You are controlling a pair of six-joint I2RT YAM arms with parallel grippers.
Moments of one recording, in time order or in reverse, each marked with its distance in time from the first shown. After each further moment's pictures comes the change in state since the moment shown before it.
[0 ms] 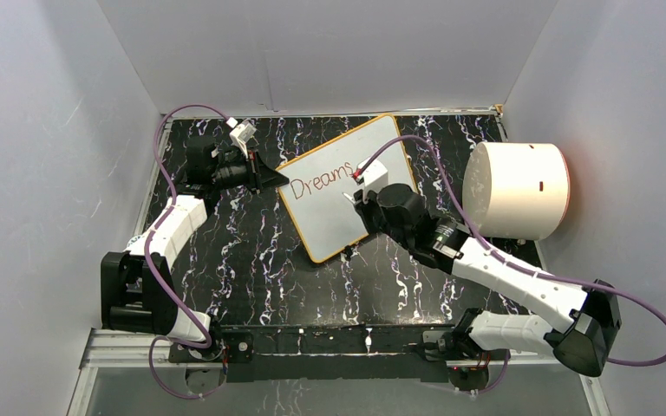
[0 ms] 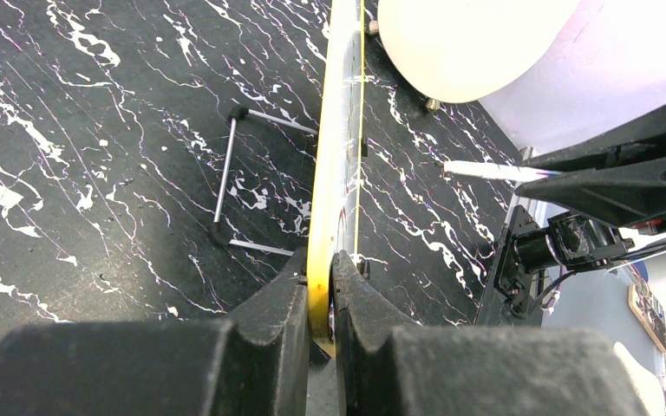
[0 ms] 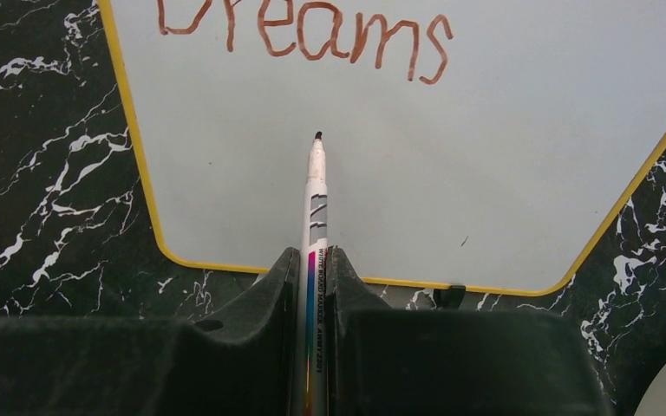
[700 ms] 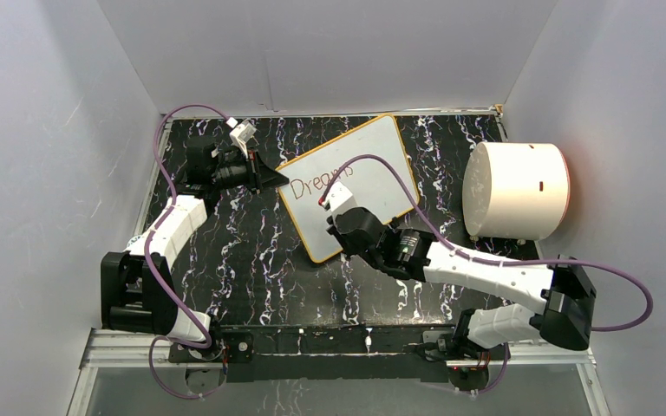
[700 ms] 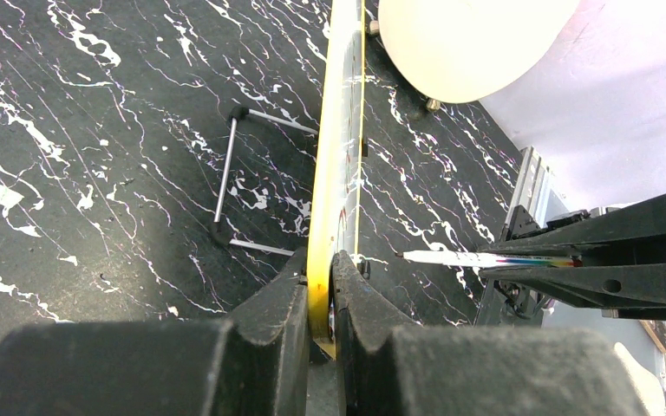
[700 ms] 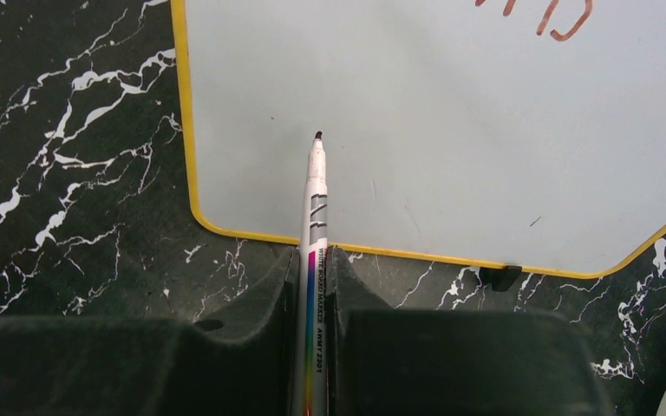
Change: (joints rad) left arm 0.000 0.000 0.000 -0.001 -0.002 0.000; right arm 0.205 0.158 0.036 -0.066 0.166 0.071
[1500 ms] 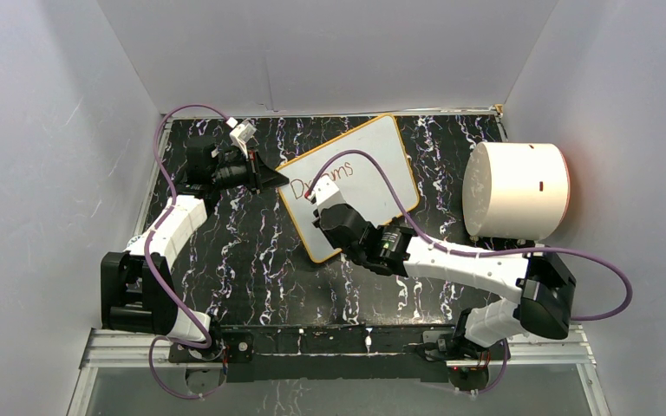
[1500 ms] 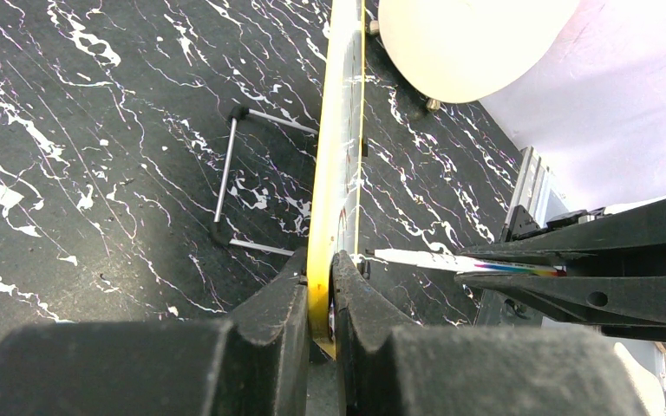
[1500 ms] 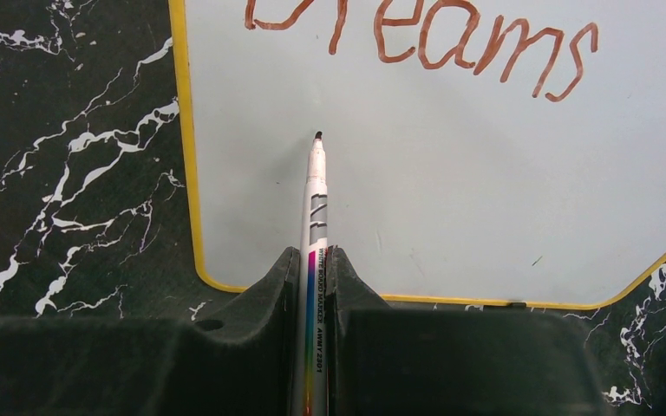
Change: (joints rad) left arm 0.000 0.000 0.000 0.000 0.000 0.000; right arm 0.019 0.119 0.075 0.091 0.082 -0.001
